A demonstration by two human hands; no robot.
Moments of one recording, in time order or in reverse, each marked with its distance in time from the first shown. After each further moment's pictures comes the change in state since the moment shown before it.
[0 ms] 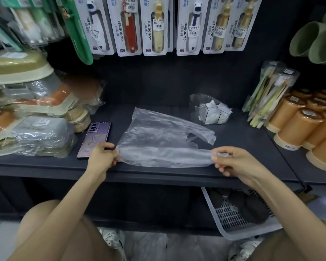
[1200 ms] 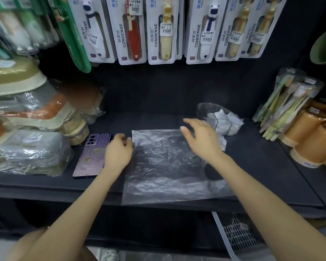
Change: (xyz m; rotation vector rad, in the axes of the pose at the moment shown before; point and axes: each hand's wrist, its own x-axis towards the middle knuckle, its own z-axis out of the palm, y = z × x) left_hand 0.056 0.029 0.045 0.484 0.106 0.343; right_hand 0.113 -0.051 0.084 -0.869 0.272 -0.678
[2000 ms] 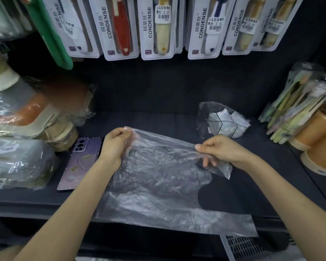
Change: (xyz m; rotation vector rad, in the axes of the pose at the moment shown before) left_hand 0.043 0.010 0.021 -0.828 -0.152 -0.256; right_hand 0.006 0.054 -0.026 0.505 -0.550 0.357
